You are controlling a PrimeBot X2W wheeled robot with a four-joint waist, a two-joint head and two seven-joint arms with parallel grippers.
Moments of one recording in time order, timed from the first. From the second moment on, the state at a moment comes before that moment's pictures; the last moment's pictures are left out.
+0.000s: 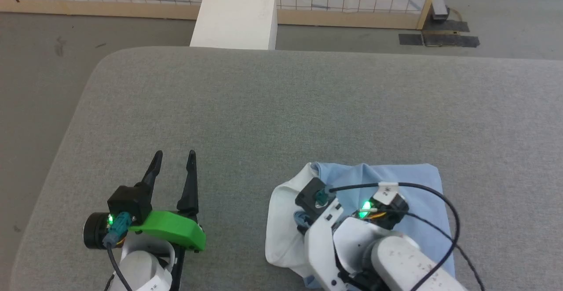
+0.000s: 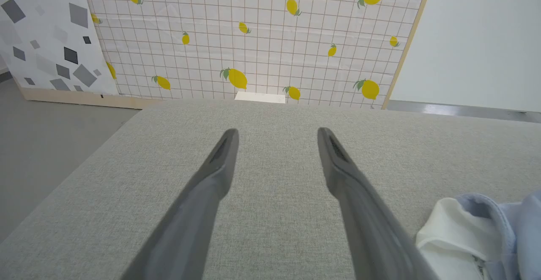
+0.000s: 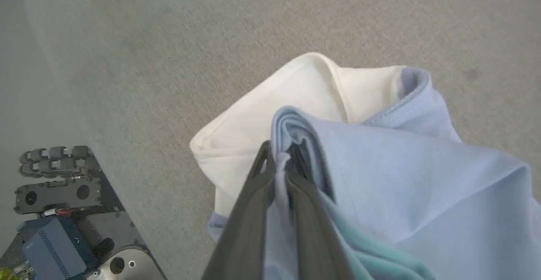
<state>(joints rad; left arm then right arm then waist) -0.16 0.06 -0.02 0.25 -0.14 -0.11 -0.26 -0.35 -0.12 0.66 0.18 0.24 0.13 0.70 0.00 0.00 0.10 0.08</state>
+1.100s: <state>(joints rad) -0.14 0.05 0.01 0.22 -0.14 -0.11 -0.26 -0.04 -0.05 -0.12 0.17 0.51 0.13 0.13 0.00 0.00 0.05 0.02</state>
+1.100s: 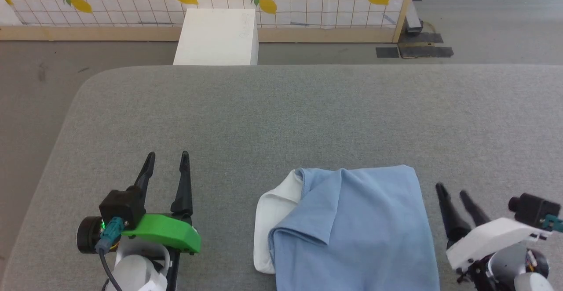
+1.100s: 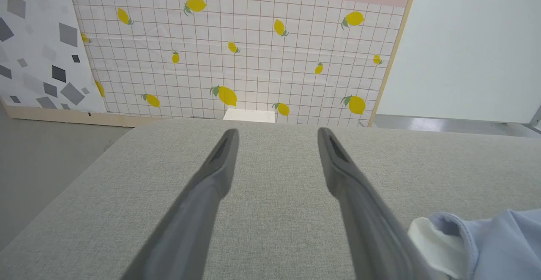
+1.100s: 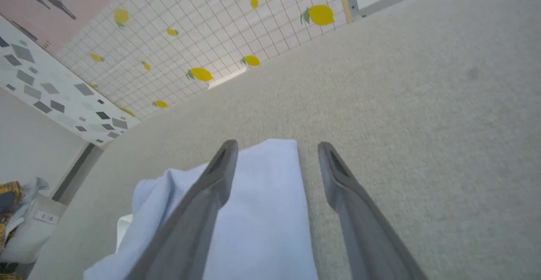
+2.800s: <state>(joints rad) -0.23 0.09 0.04 0.09 -0.10 -0.11 -0.26 -0.70 -0.41 0.34 0.35 0.06 0.13 0.45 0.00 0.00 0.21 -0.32</state>
